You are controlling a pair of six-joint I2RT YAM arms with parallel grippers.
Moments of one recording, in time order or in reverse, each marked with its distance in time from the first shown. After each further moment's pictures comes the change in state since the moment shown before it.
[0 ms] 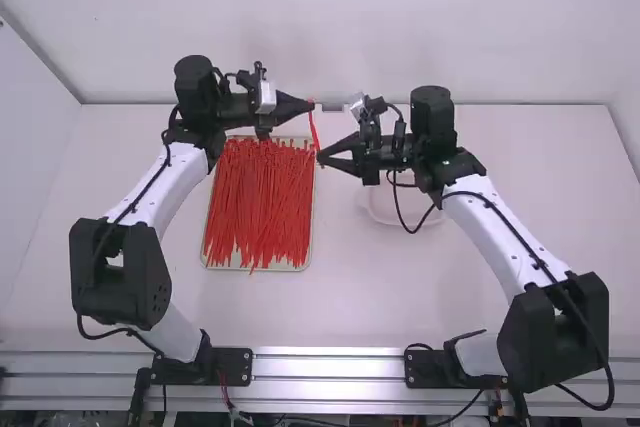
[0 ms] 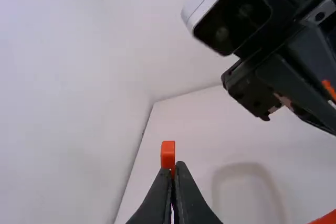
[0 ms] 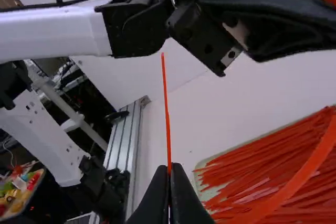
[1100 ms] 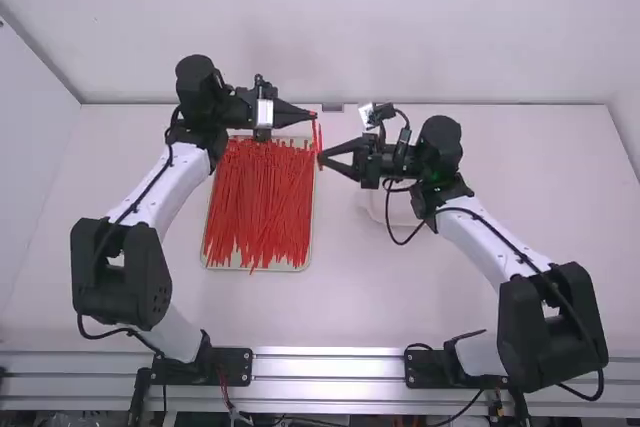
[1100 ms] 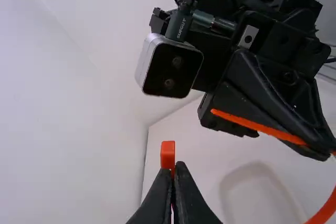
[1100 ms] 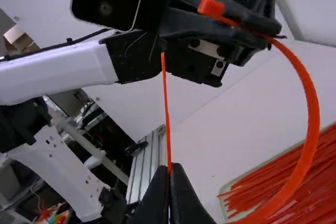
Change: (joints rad) left arm -0.021 0.000 0.000 0.047 0.123 0.170; right arm -0.001 0.000 -0.258 0.750 0.043 0.615
